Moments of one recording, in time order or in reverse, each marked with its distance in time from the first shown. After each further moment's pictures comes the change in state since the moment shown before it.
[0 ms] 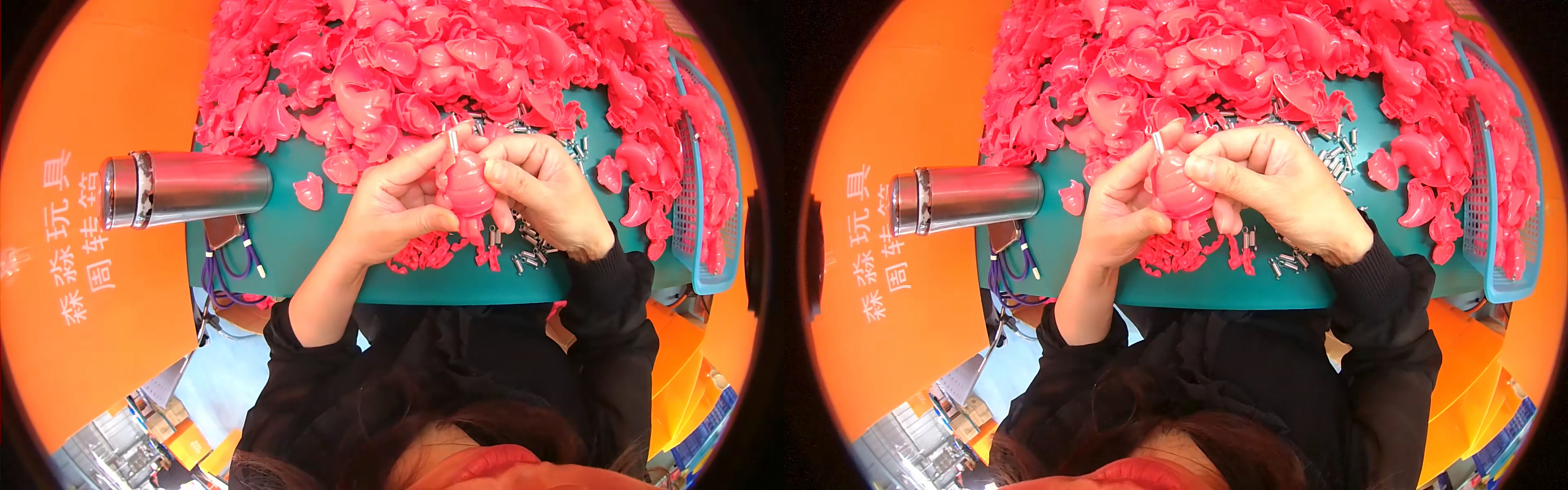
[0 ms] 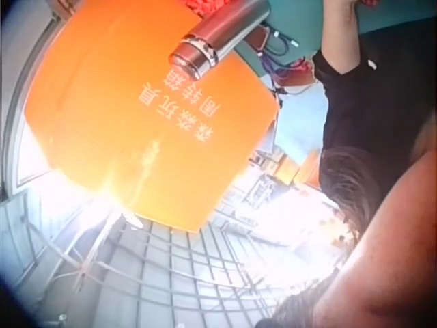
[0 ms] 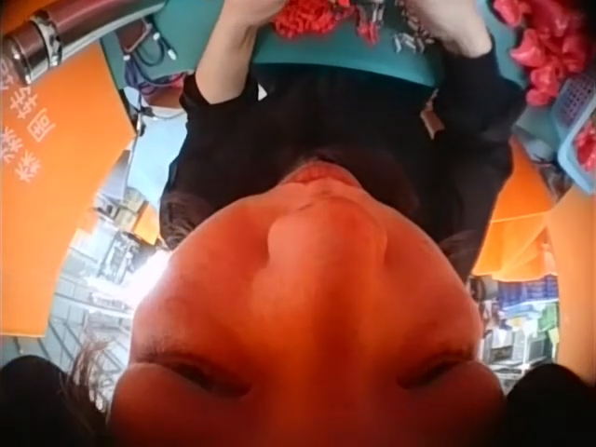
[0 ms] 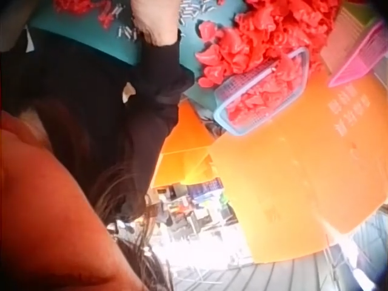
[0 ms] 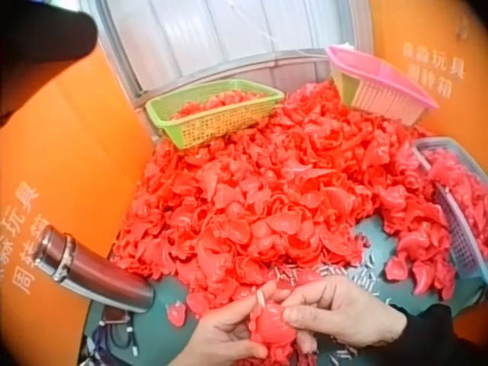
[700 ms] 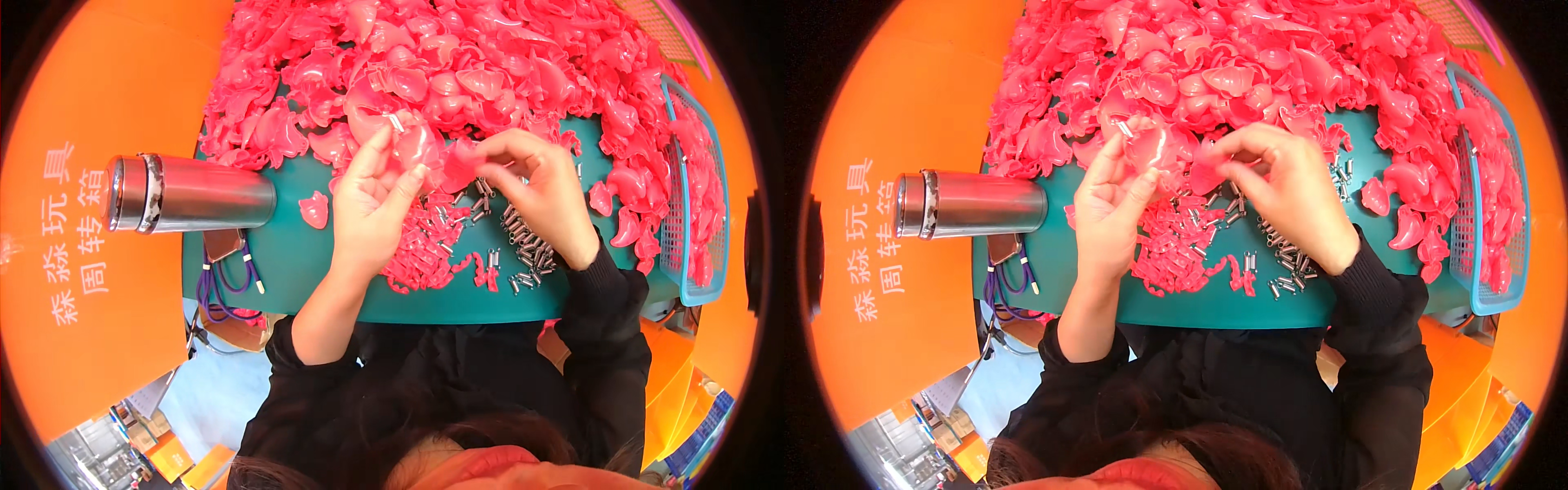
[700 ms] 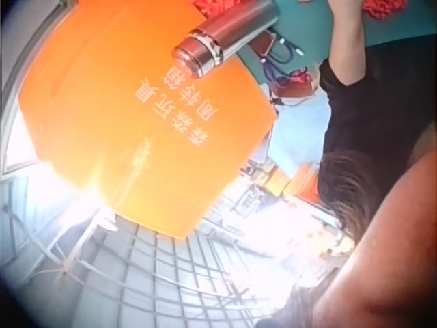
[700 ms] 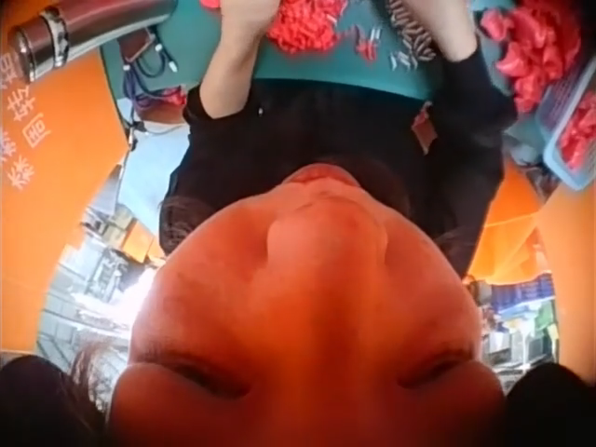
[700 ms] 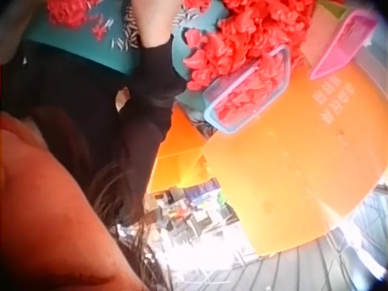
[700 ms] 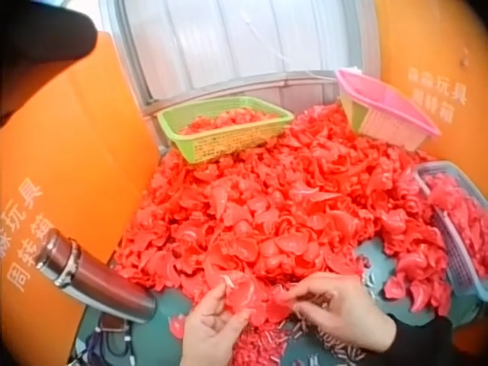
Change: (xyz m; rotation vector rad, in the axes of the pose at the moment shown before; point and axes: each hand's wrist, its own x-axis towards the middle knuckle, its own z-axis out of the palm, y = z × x) left_hand 0.008 0.005 -0.003 0.231 0.415 0.183; right_hand 0.020 -0.001 -0.007 -0.758 0.273 -0.342
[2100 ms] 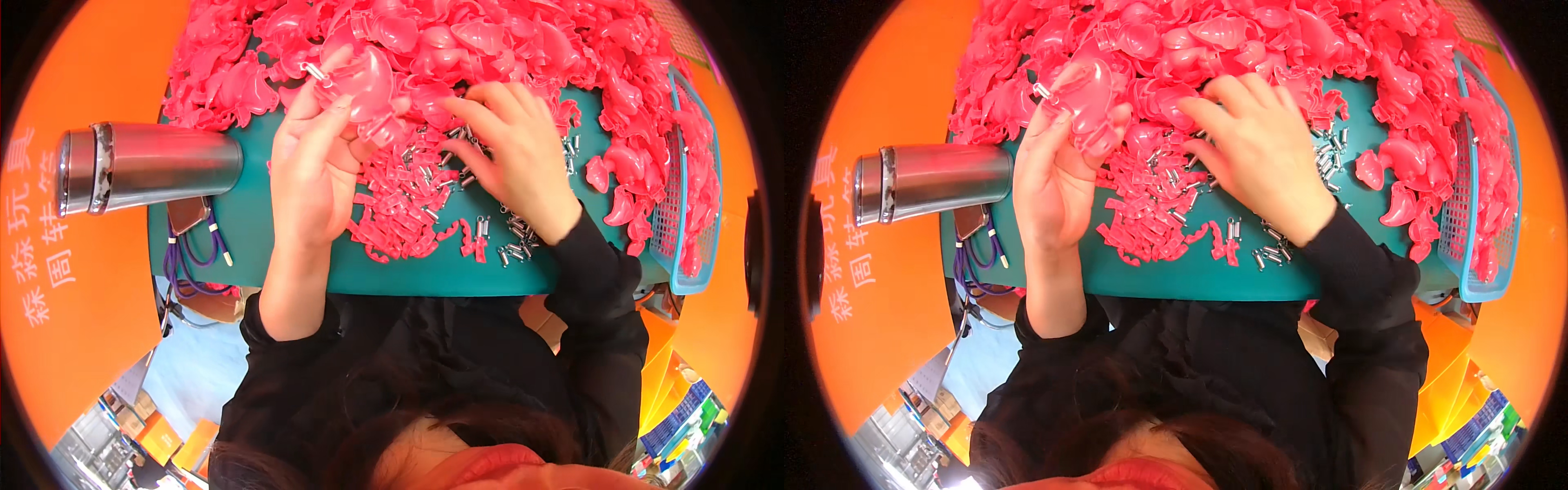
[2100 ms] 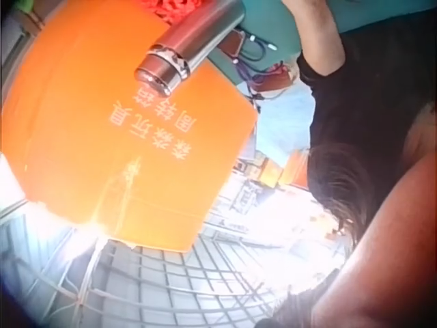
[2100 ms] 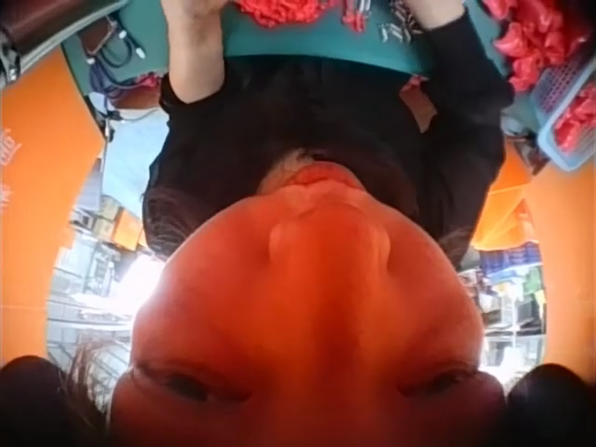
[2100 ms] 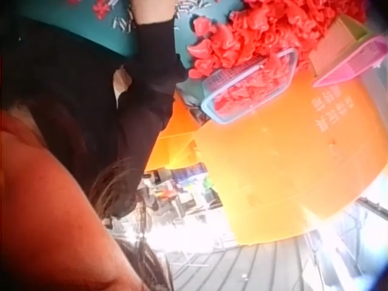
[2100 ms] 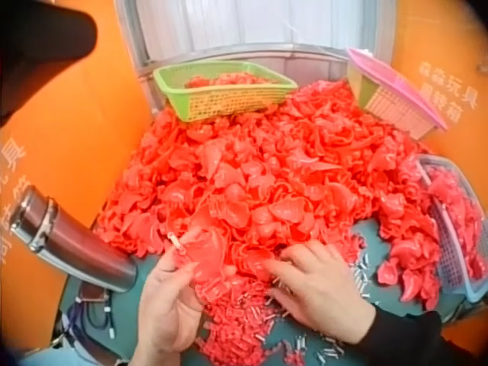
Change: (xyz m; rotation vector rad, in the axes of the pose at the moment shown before) left_hand 0.011 0.023 -0.013 -0.247 0.027 -0.156; right_hand 0.004 0.013 0.013 -0.792 0.050 -0.406
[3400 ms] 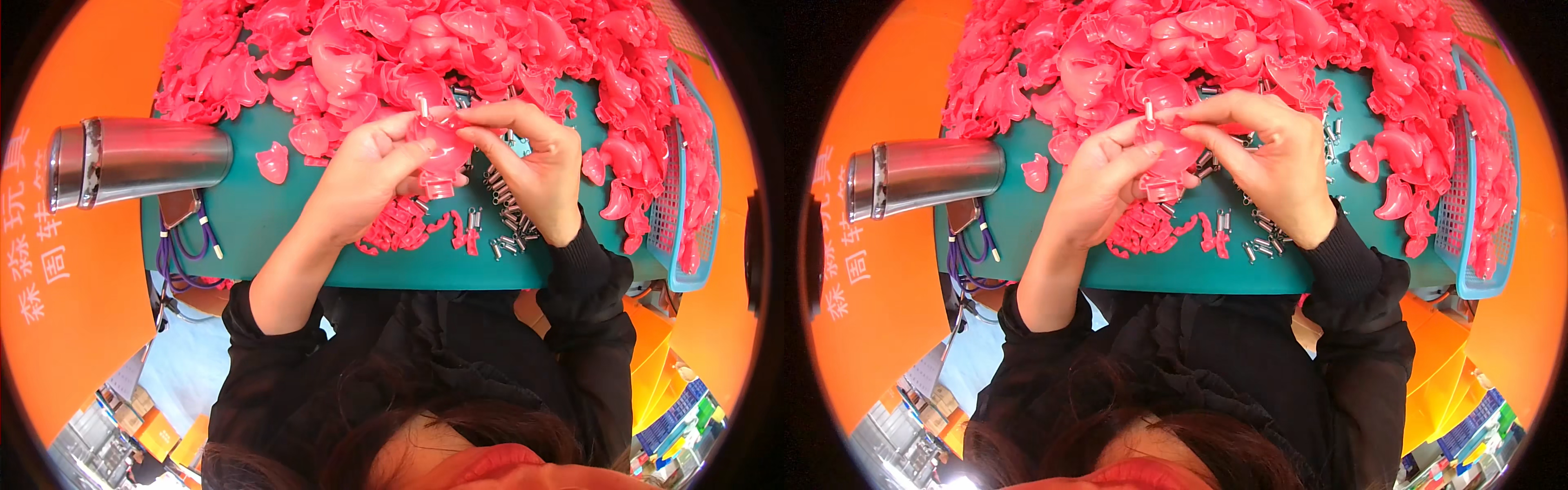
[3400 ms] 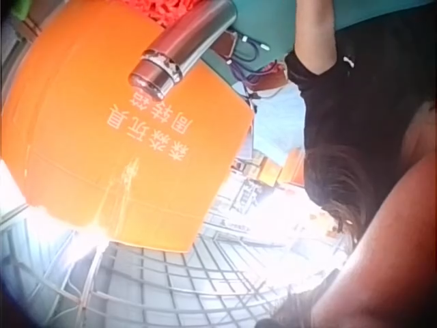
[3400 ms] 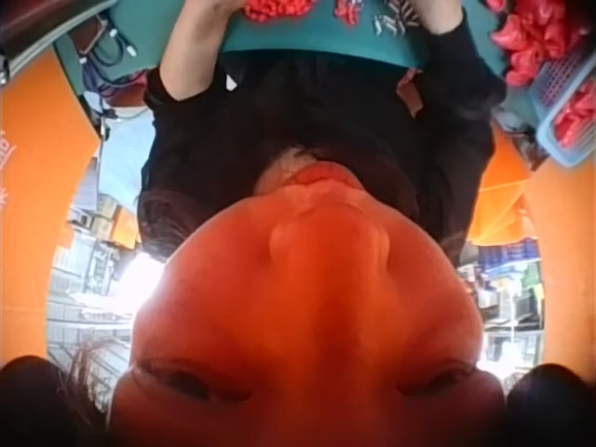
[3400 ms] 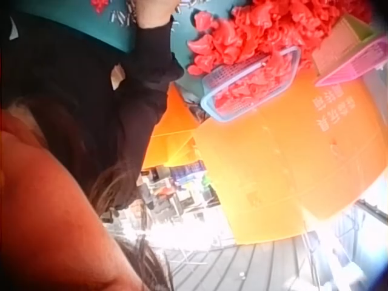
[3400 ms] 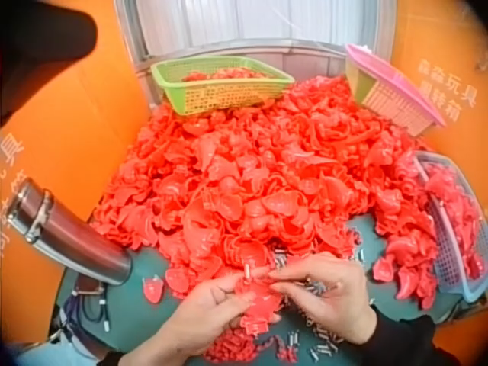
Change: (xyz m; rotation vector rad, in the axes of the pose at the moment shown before) left_hand -0.007 -0.029 0.009 0.150 -0.227 -0.417; right_hand -0.015 -0.007 -0.011 0.685 0.165 0.289
